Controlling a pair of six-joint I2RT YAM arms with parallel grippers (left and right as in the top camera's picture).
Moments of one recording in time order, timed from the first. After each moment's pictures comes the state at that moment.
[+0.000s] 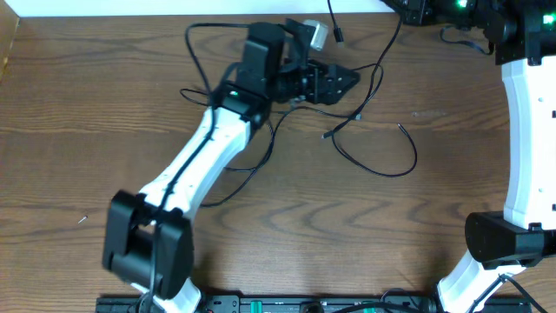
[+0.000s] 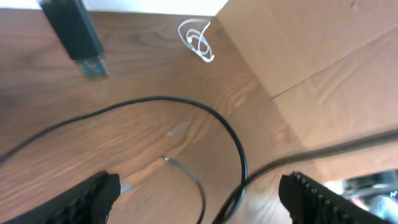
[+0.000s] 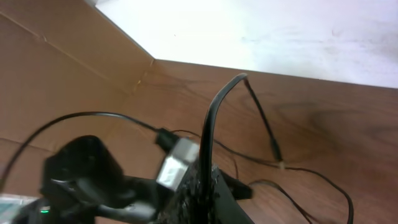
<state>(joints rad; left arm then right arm) -0.44 1.80 1.41 -0.08 0.68 -0.45 0.08 1.89 2.34 -1.05 -0.75 0.23</state>
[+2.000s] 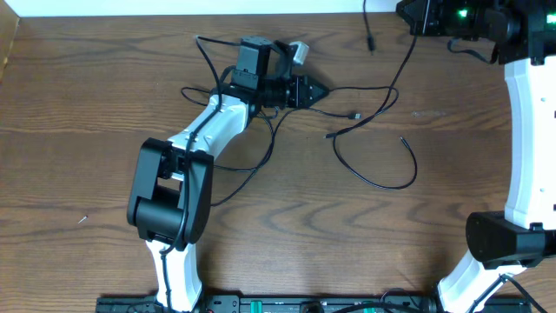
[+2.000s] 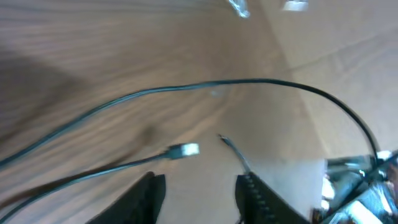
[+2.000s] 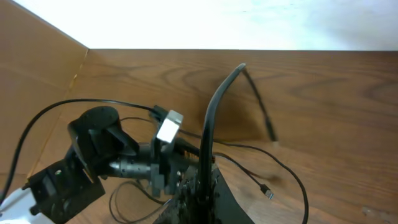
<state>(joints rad) -0.33 2.05 1.42 -0.07 0.86 -0.36 0.07 1.89 2.34 -1.19 -0.52 0.17</state>
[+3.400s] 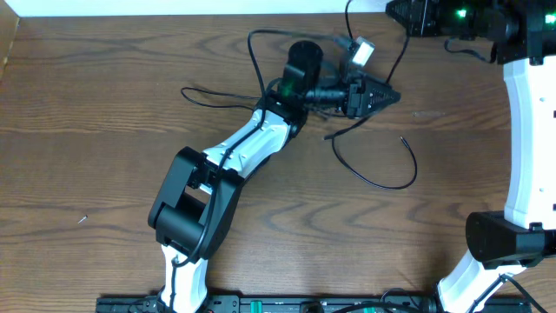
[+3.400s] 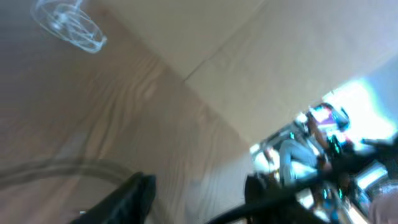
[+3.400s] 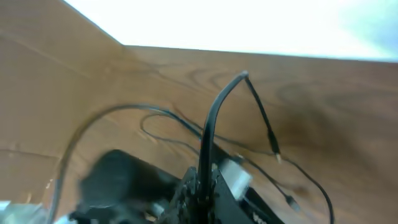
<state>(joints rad) -0.55 2.05 1.42 0.45 0.99 -0.64 0.07 1.89 2.34 -1.16 -0.65 0.16</state>
